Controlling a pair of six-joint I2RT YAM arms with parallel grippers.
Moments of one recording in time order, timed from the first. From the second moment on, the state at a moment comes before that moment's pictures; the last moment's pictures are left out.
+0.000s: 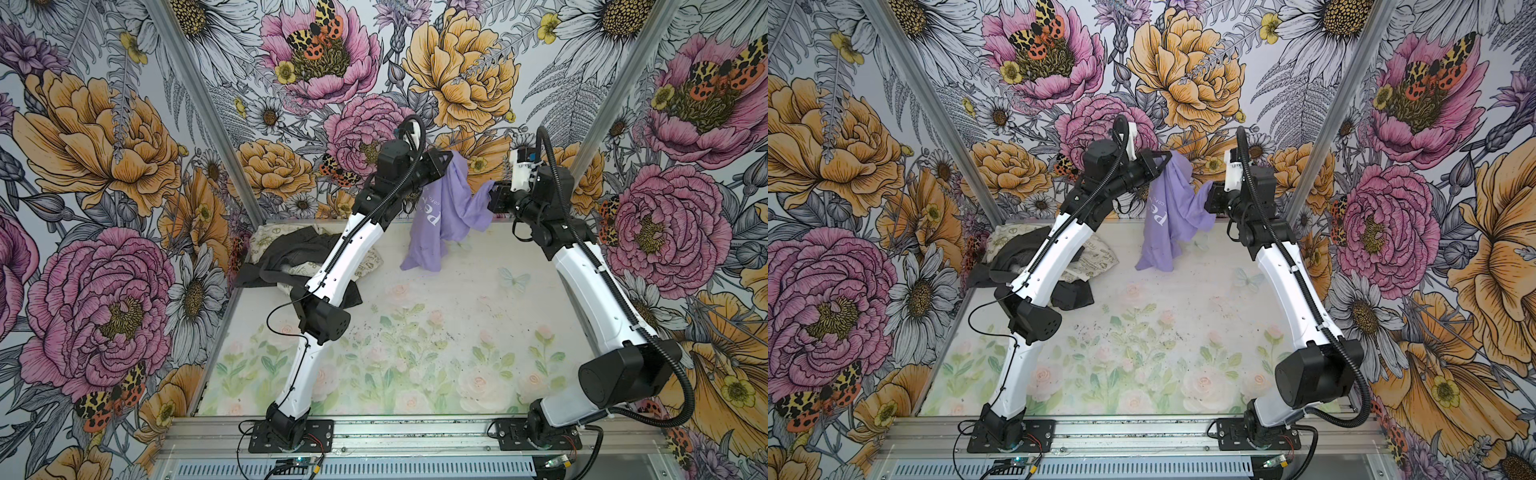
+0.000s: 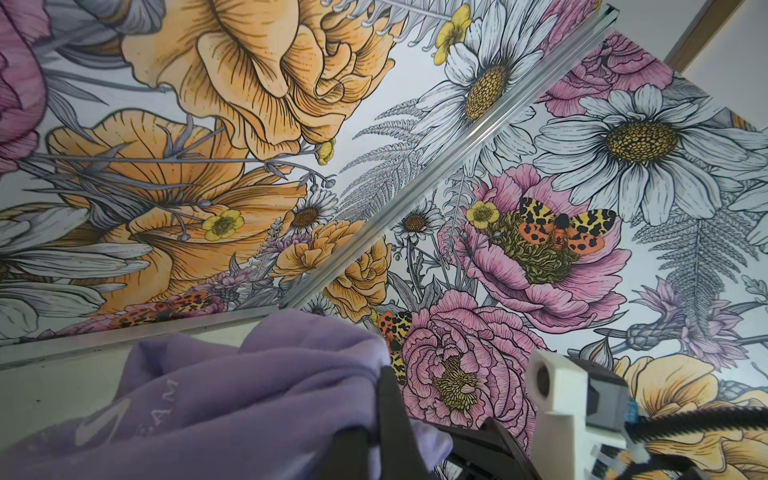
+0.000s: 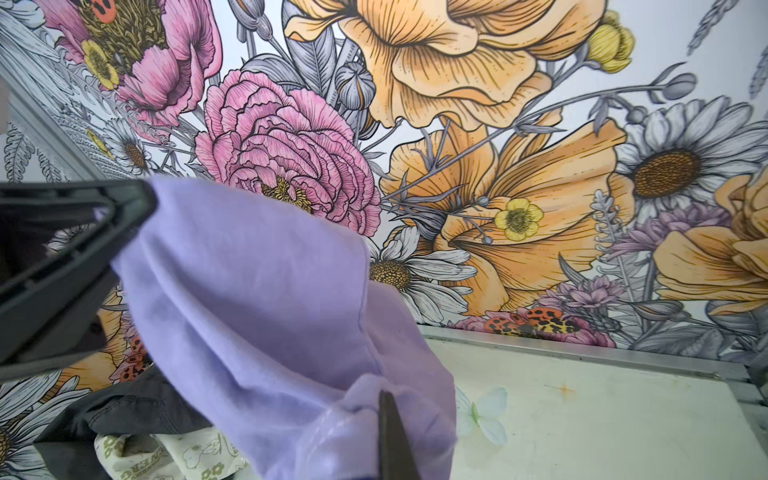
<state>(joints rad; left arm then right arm) -0.60 2.32 2.72 -0.34 0.26 -0.87 0.13 1.53 1.66 -0.37 -0.23 0.20</state>
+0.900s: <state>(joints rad) -0.59 1.99 2.03 -0.53 0.29 -0.66 -0.09 1.48 1.59 -0.38 -0.23 0.21</state>
